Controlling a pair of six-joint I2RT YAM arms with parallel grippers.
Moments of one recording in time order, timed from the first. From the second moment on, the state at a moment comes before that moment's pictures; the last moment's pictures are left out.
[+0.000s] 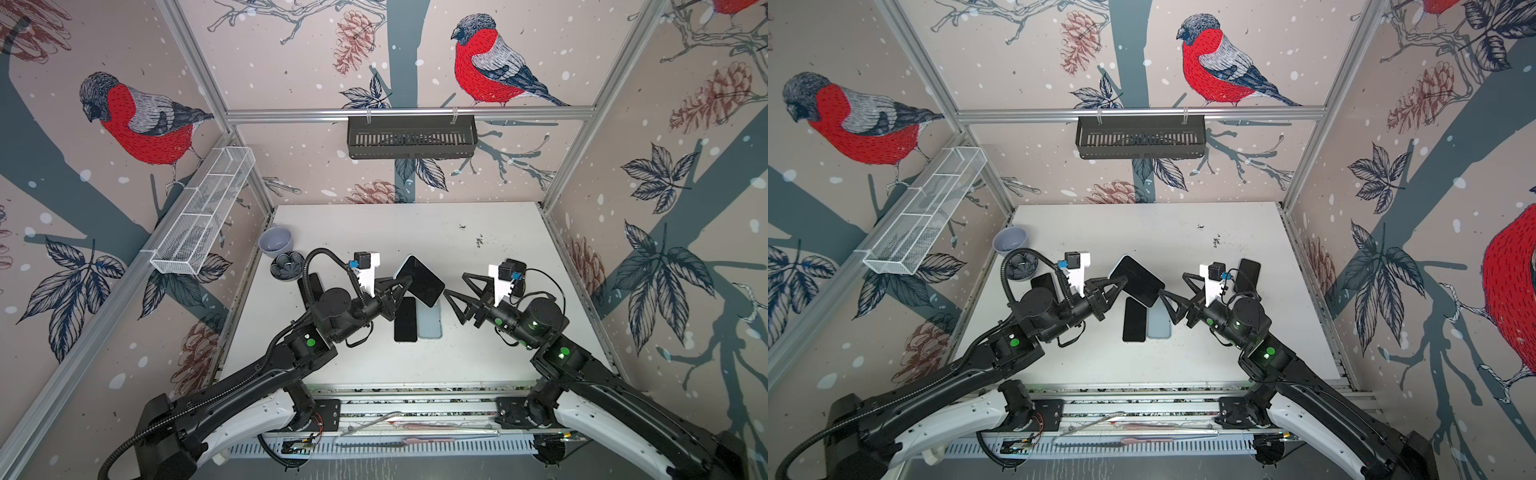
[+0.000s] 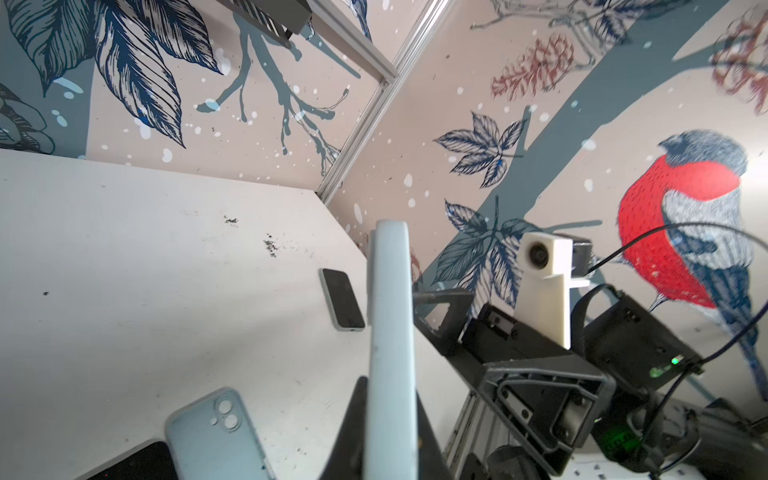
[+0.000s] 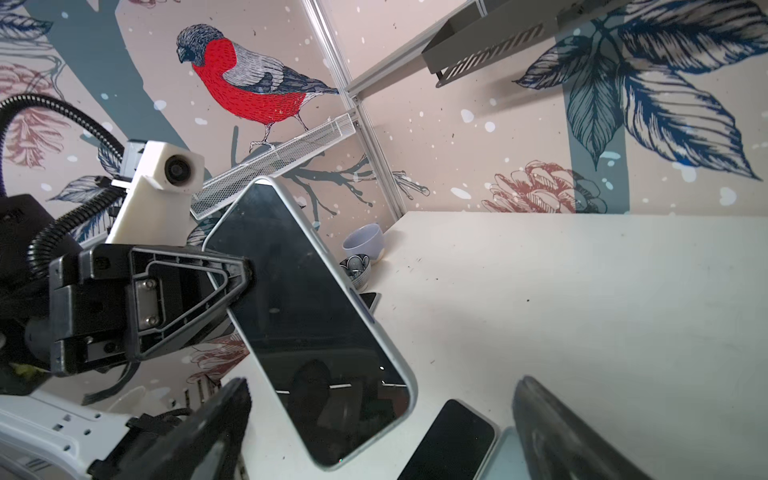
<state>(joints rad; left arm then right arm) -0.88 0.87 0.61 0.31 0.05 -0.66 0.74 0.64 0.44 0.23 -0.18 0.45</state>
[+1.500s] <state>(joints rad) -0.88 0.91 0.42 0.77 0.03 -1.06 0.78 0.73 0.21 0.80 -0.43 0.79</state>
